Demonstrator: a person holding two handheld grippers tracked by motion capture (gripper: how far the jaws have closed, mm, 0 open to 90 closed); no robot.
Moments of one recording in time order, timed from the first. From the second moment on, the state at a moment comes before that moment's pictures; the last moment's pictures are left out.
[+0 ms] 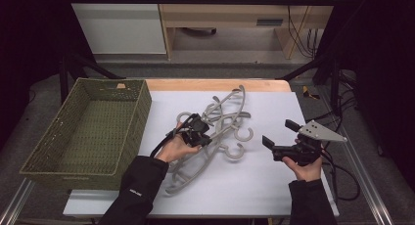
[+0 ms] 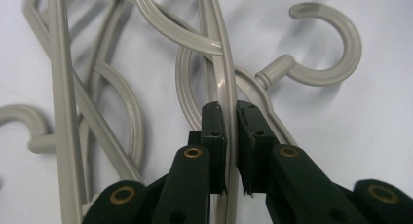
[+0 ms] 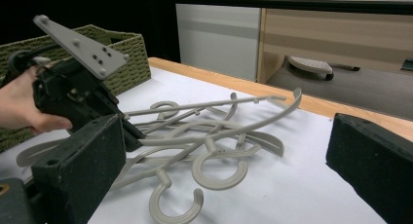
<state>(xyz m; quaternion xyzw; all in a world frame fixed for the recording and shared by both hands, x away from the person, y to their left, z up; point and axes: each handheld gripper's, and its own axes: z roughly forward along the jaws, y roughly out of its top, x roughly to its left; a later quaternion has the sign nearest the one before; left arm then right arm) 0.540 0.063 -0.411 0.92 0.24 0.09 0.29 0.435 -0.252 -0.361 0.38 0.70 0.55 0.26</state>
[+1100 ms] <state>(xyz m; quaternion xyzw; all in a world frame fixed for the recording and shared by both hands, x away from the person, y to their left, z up) 0.464 0.190 -0.298 0.87 0.24 0.14 0.40 0.434 -0.251 -0.361 0.38 0.70 0.55 0.27</state>
